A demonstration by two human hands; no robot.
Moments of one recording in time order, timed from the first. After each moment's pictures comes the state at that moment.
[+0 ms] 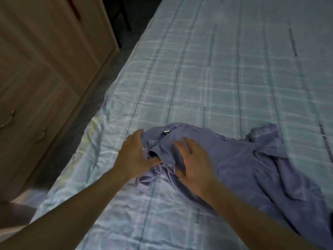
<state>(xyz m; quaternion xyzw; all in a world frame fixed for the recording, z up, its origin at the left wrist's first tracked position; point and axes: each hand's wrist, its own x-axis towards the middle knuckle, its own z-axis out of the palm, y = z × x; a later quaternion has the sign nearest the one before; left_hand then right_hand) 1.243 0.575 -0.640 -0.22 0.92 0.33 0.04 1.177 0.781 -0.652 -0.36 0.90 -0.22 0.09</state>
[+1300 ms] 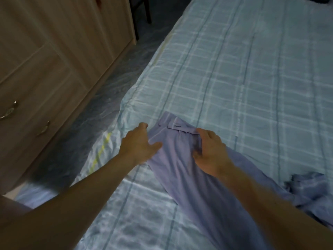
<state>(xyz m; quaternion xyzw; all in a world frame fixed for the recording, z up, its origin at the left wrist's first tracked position) 1.154 0.478 -0.650 -0.34 0.88 0.32 0.10 1.053 0.682 -0.654 -0.26 0.93 -0.17 0.19</state>
